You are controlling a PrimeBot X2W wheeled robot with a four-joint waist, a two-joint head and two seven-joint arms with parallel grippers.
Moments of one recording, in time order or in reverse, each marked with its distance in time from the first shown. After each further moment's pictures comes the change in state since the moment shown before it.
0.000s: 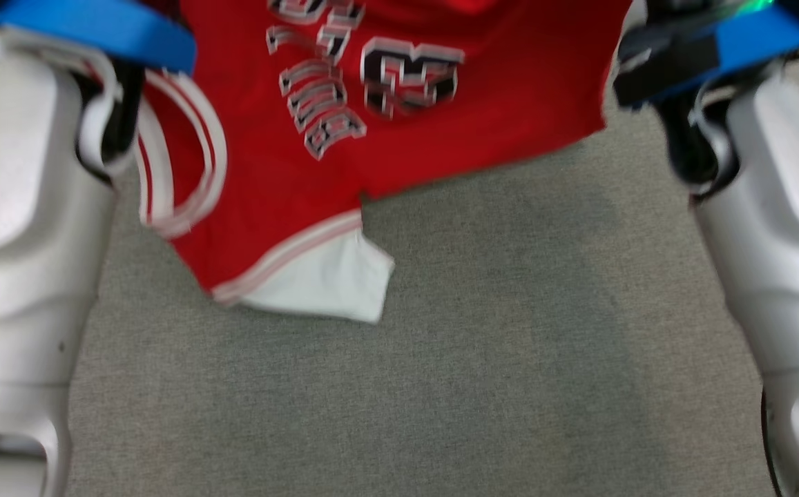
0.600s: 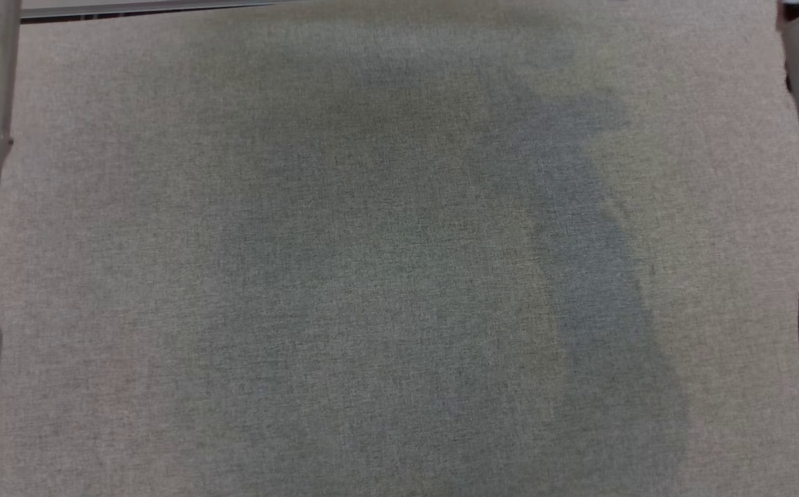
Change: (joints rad) left arm -0.399 0.006 -0.072 0.130 -0.011 0.000 0.000; right arm -0.395 -0.041 0.032 0.208 0.072 0.000 0.000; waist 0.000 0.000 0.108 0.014
